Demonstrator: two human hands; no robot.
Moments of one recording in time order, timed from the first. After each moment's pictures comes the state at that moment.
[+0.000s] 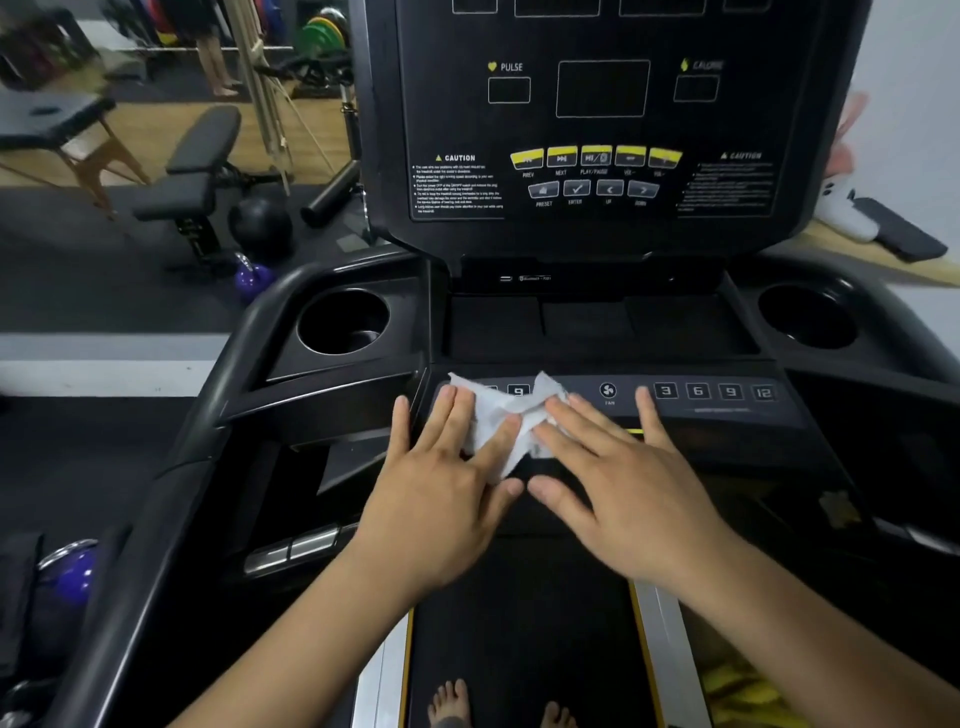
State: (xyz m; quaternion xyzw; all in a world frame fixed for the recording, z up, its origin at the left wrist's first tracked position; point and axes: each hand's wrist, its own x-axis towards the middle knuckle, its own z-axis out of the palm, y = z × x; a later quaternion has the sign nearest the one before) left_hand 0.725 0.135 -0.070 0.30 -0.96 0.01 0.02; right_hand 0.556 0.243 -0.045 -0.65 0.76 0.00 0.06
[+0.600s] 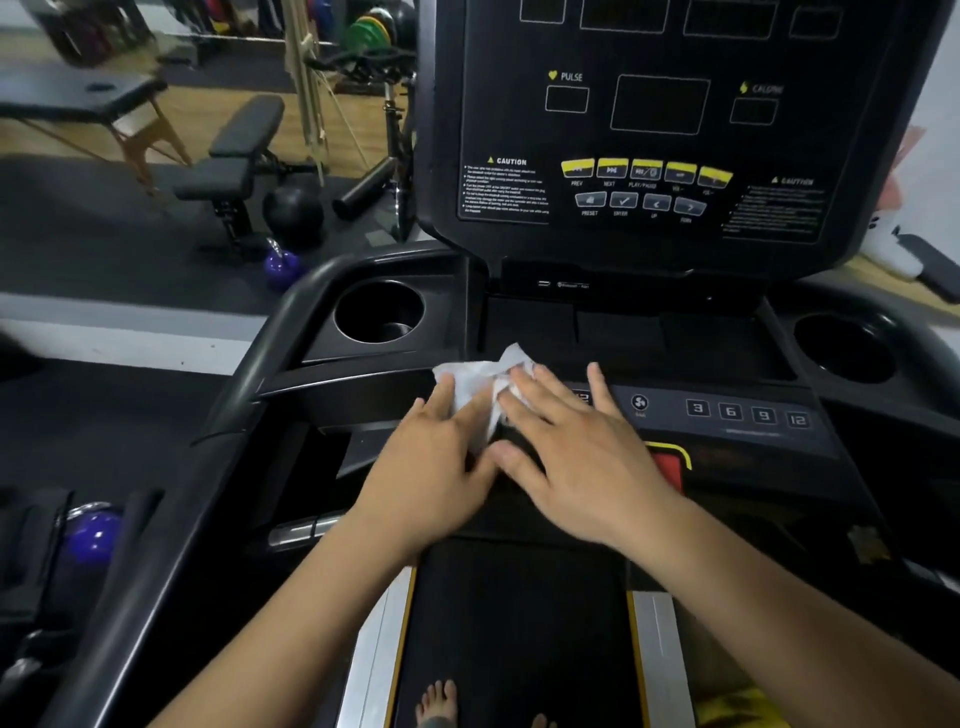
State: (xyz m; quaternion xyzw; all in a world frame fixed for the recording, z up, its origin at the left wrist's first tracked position) left_hand 0.738 0.115 -0.063 0.39 -0.90 -0.19 0.11; right_hand 0.580 0.192 -0.038 -0.70 0.71 -0.01 0.06
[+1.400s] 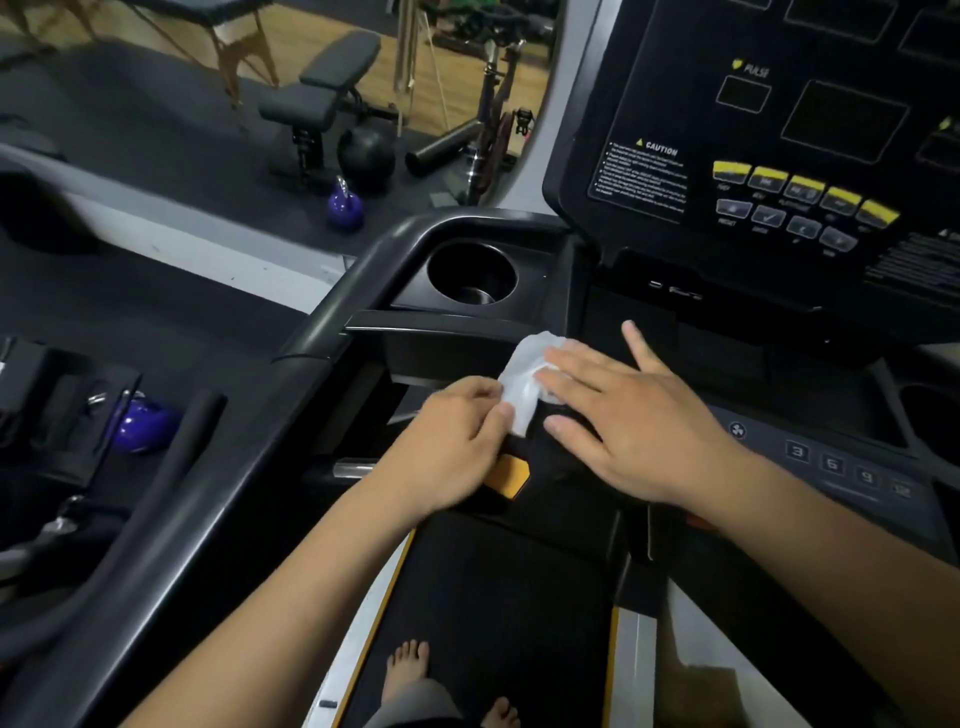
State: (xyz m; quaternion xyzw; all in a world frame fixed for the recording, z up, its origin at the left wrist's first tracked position) left_hand 0.784 0.100 -0.082 0.44 -0.79 -0.37 0.21; right_hand 0.585 0.144 -0.030 -0.81 0.59 0.07 -0.02
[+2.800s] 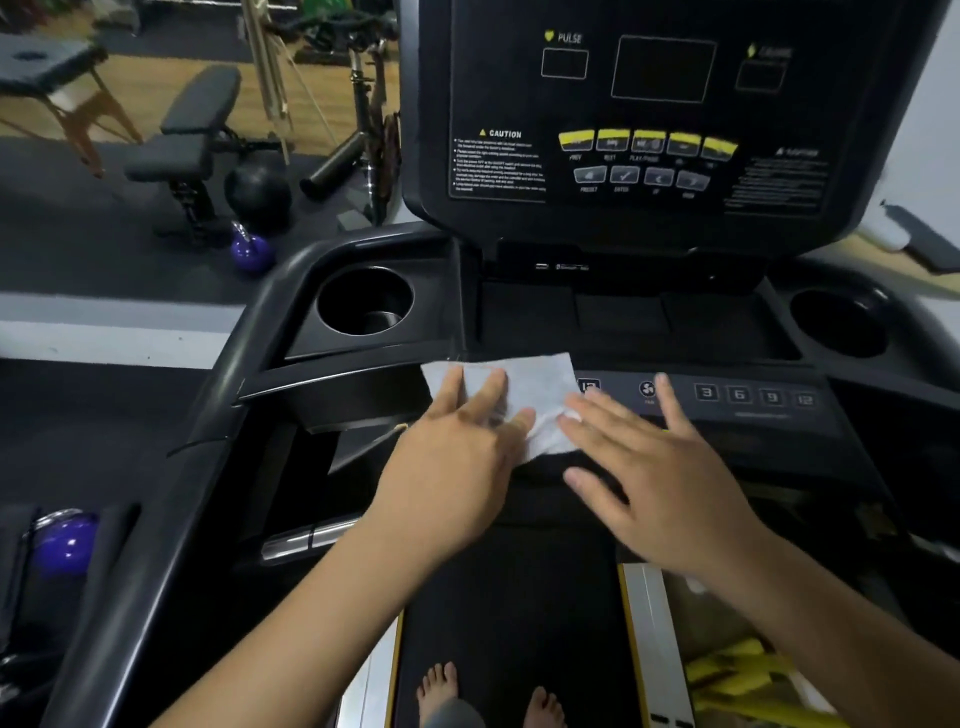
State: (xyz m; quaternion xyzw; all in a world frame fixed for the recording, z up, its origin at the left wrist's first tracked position) left_hand 0.731 0.109 -0.071 0.27 -0.95 -0.03 0.16; right_hand 0.549 0.233 -0.064 -0.69 0.72 -0.03 -0.03
